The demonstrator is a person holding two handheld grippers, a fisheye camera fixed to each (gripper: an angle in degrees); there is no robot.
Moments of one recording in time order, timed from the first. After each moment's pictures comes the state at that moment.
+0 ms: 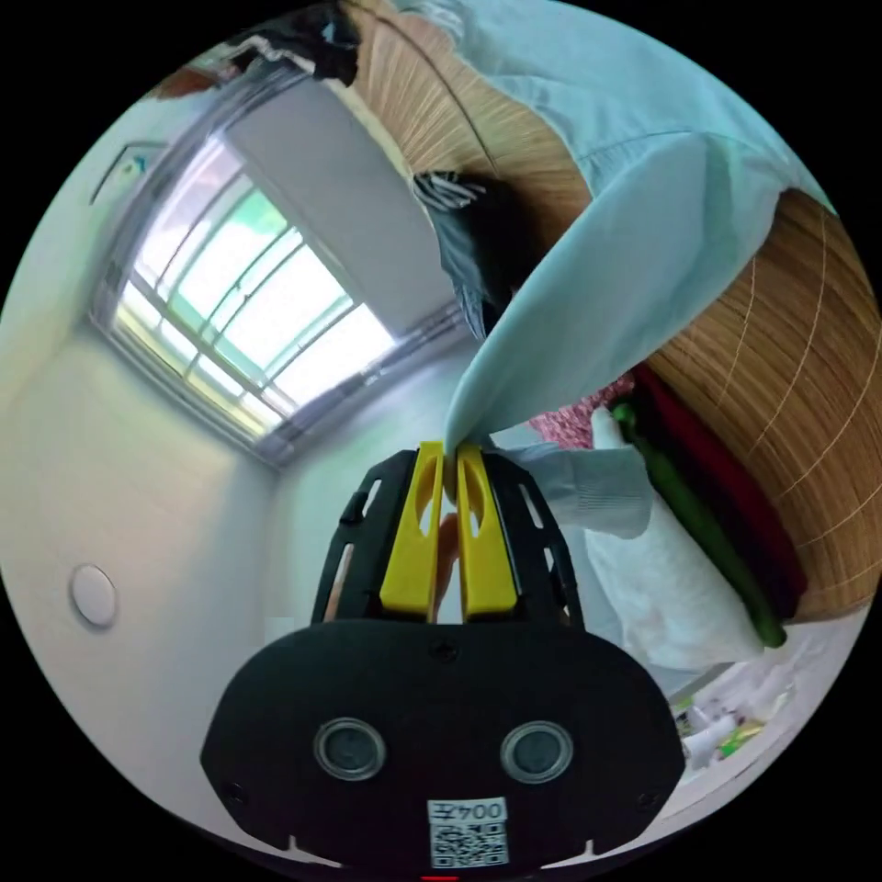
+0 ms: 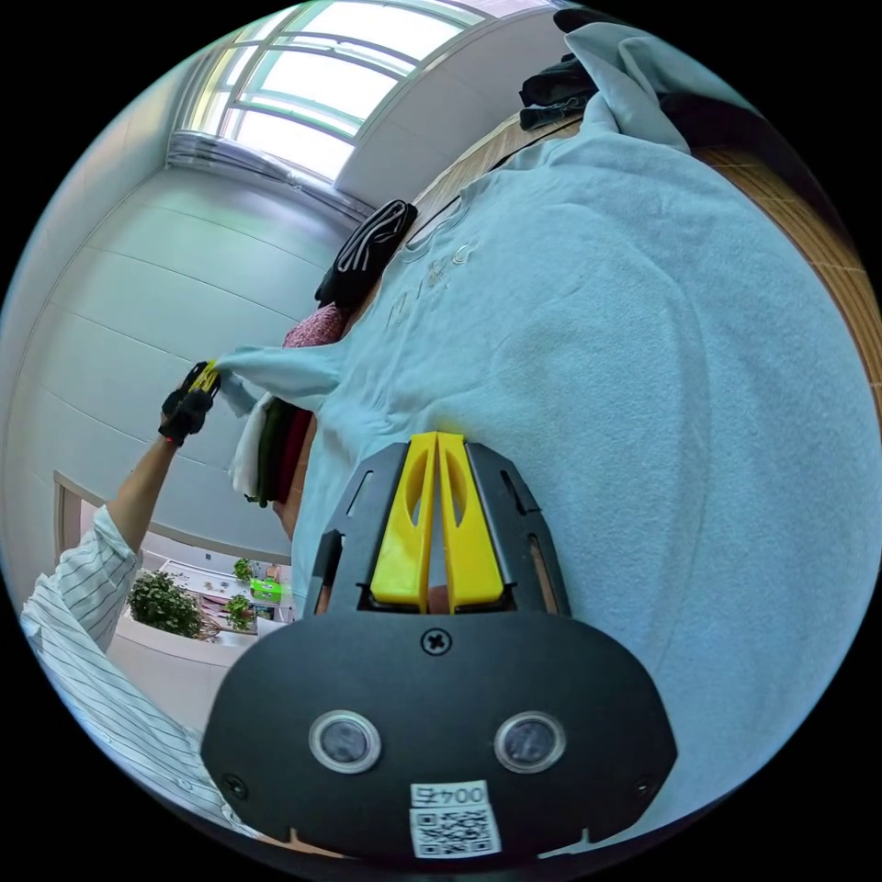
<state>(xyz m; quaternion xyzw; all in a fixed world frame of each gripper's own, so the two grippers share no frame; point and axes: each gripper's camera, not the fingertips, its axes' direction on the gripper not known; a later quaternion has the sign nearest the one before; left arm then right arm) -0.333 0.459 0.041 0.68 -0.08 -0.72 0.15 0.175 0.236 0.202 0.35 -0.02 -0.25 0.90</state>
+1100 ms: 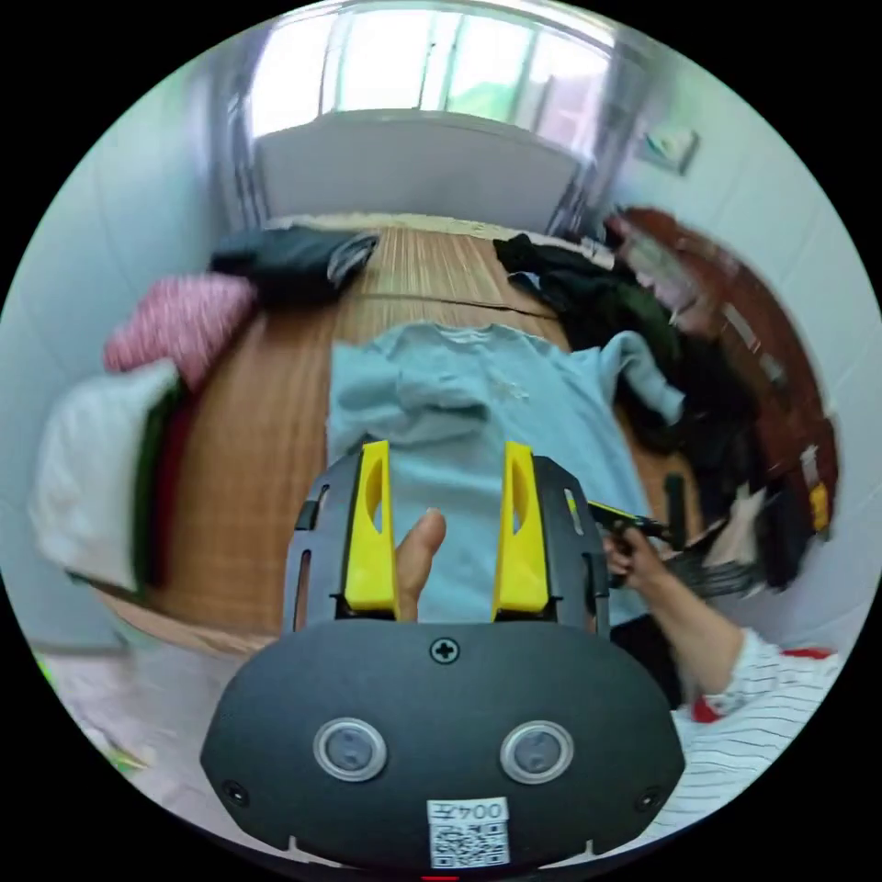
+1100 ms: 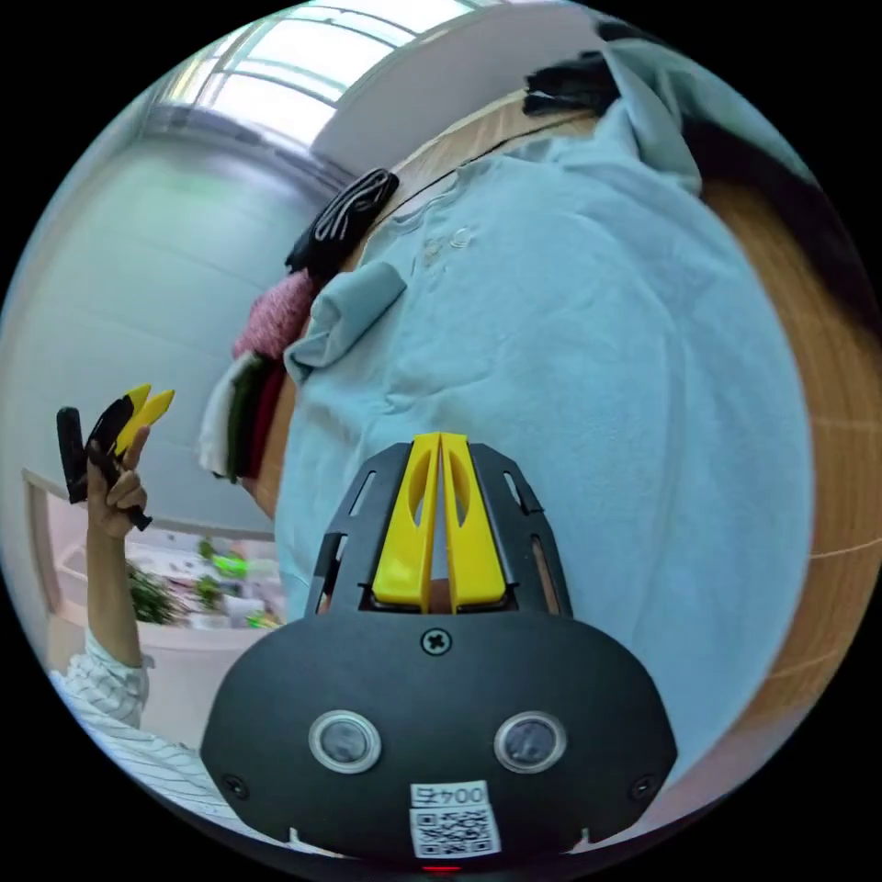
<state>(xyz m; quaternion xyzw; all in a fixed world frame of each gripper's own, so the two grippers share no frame) -0.329 0.339 0.137 0.89 0.33 0.08 -0.31 0.079 0.246 0.228 0.32 0.07 -0.23 0.92</state>
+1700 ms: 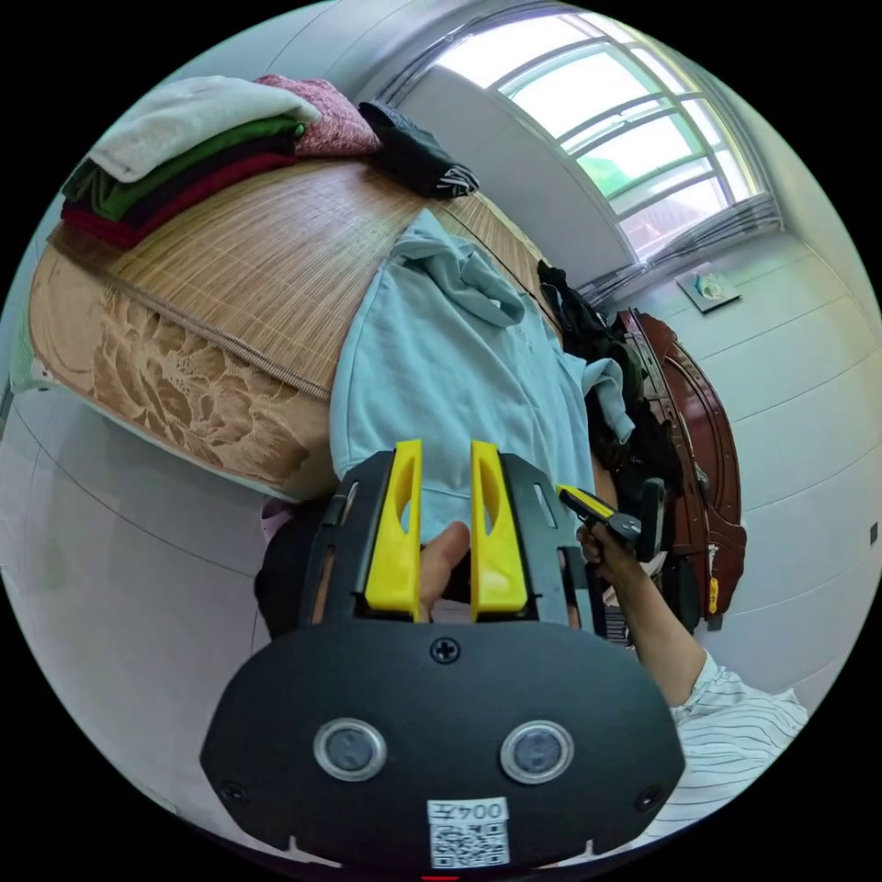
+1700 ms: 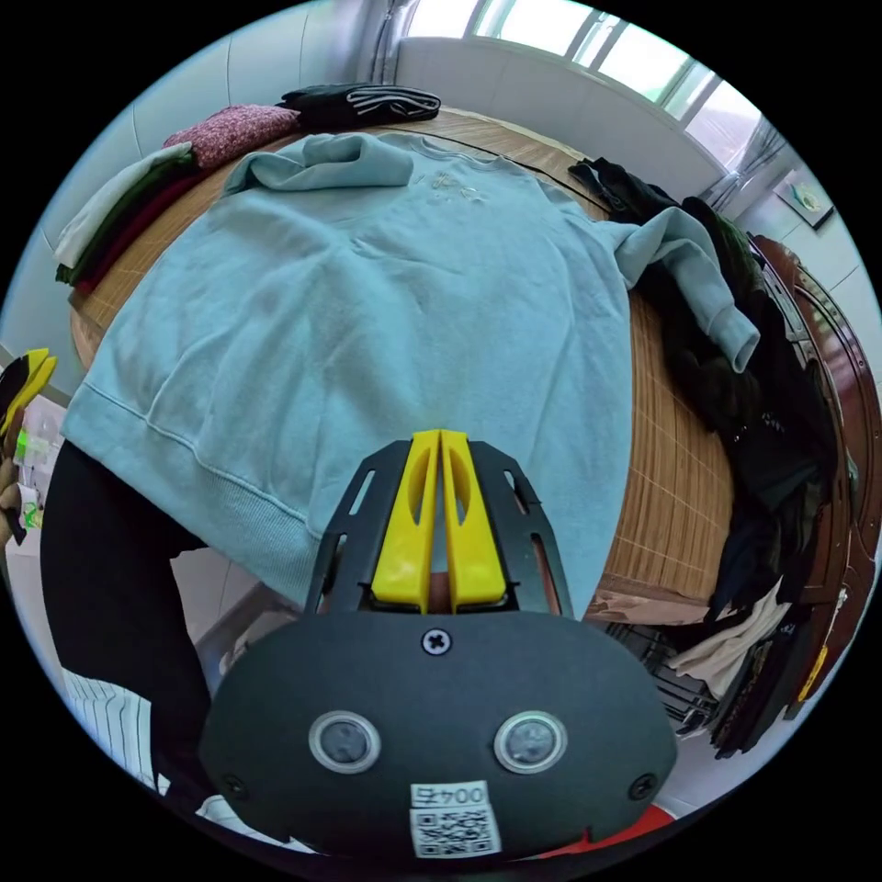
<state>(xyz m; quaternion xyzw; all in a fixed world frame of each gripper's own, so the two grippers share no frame) -0.255 0.120 -0.019 0.77 0.47 0.26 -0.34 0.023 0.332 0.352 0.32 0.47 -0.25 0.78</state>
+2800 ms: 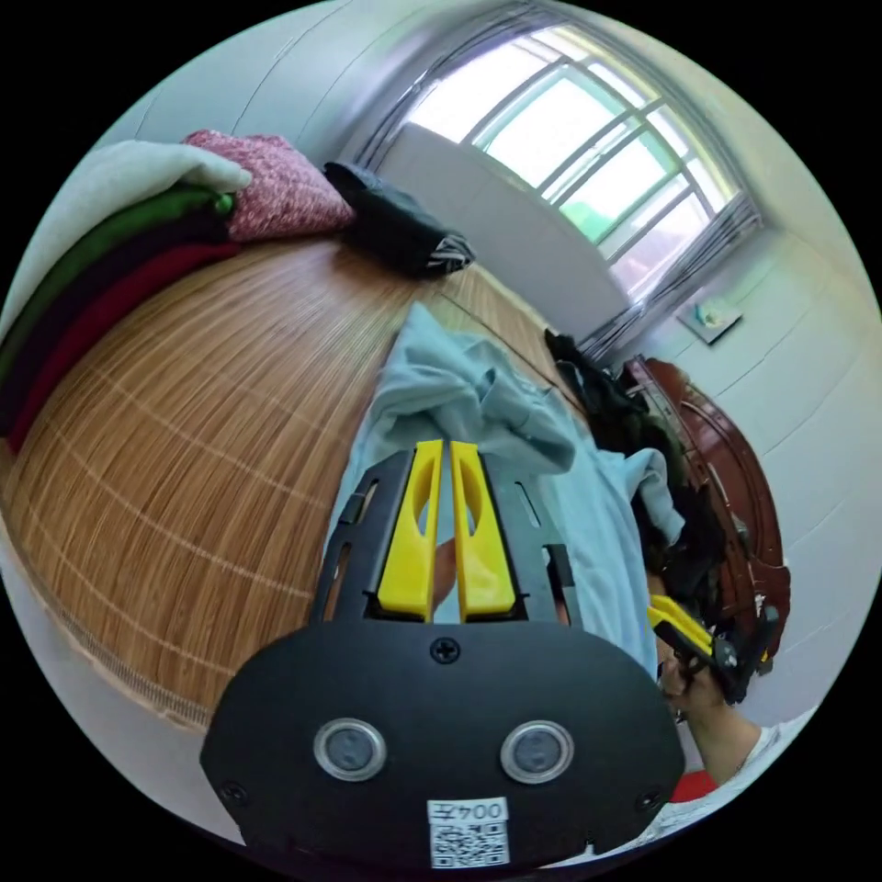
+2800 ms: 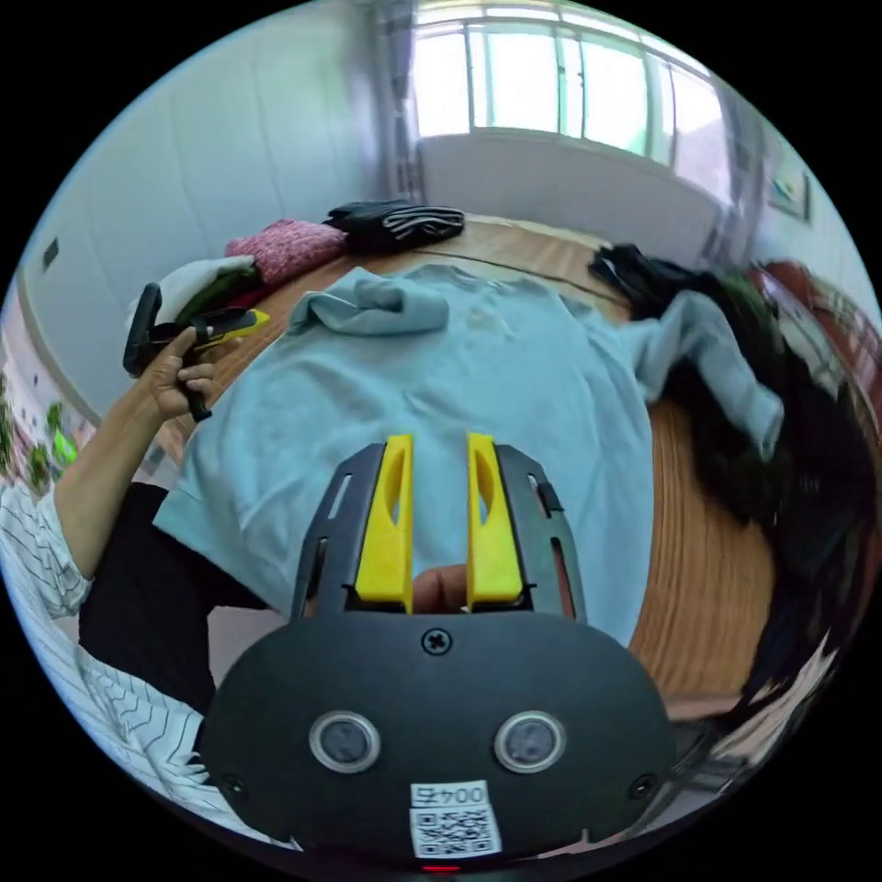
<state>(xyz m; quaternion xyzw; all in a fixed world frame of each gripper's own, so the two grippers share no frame) -0.448 0.183 0.068 0.75 0.47 0.18 -0.43 -0.061 0.325 0.322 0.42 0.34 -0.36 0.76</state>
